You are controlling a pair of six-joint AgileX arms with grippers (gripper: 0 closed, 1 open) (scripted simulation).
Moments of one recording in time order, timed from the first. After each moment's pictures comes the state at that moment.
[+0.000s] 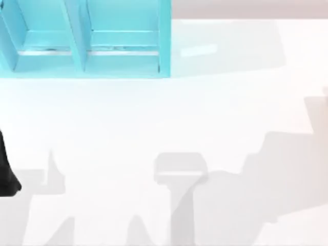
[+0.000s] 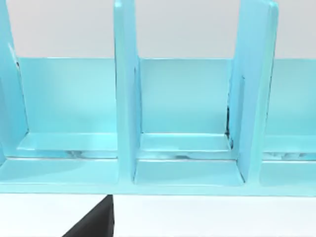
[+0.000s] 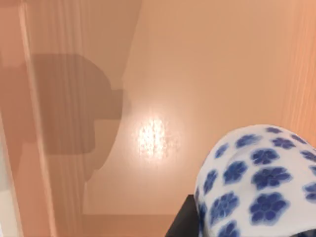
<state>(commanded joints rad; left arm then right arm) 0.00 0.00 0.00 0.00 0.00 0.00 -0.45 1.85 1.71 -1.42 0.00 -0.43</state>
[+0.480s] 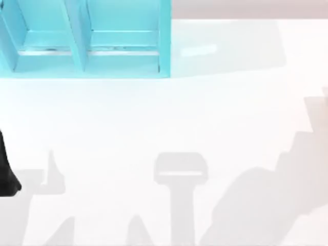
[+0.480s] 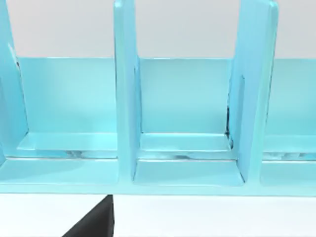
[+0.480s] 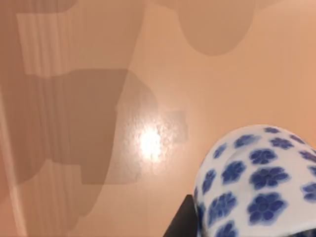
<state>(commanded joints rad) 0.00 0.00 0.00 0.00 0.00 0.00 -0.45 1.85 1.49 -1.20 0.00 -0.43</state>
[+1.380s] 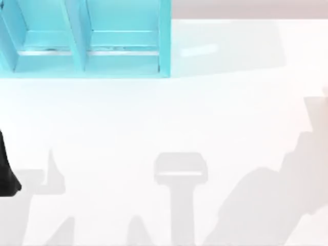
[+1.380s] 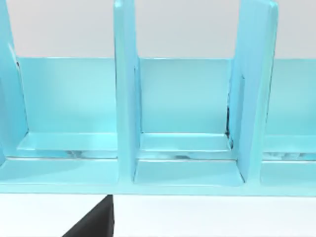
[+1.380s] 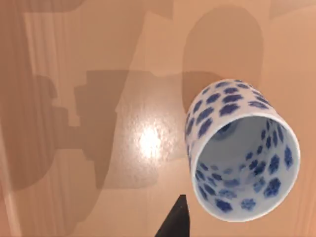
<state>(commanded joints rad) 0.00 0.00 0.00 0.00 0.00 0.00 -0.45 1.85 1.46 -1.17 0.00 -0.43</state>
